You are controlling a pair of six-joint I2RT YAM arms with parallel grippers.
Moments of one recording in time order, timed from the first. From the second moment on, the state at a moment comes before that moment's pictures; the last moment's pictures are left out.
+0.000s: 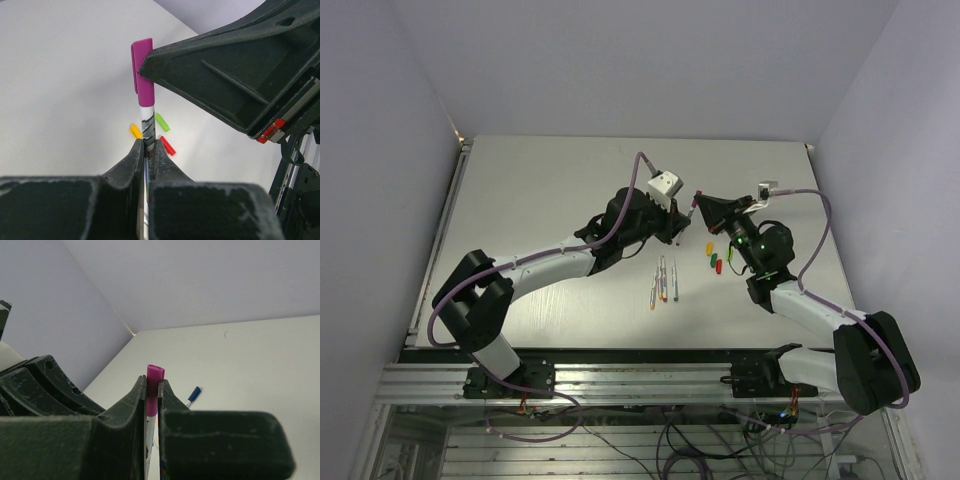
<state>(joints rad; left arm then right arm) -0.84 1.62 1.09 0.37 0.13 -0.24 0.37 1.21 0.44 0.97 -0.16 0.54</state>
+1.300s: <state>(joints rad) -0.73 1.98 1.39 -0.02 -0.29 -0.24 0.41 0.87 0.51 0.32 0.08 0.42</state>
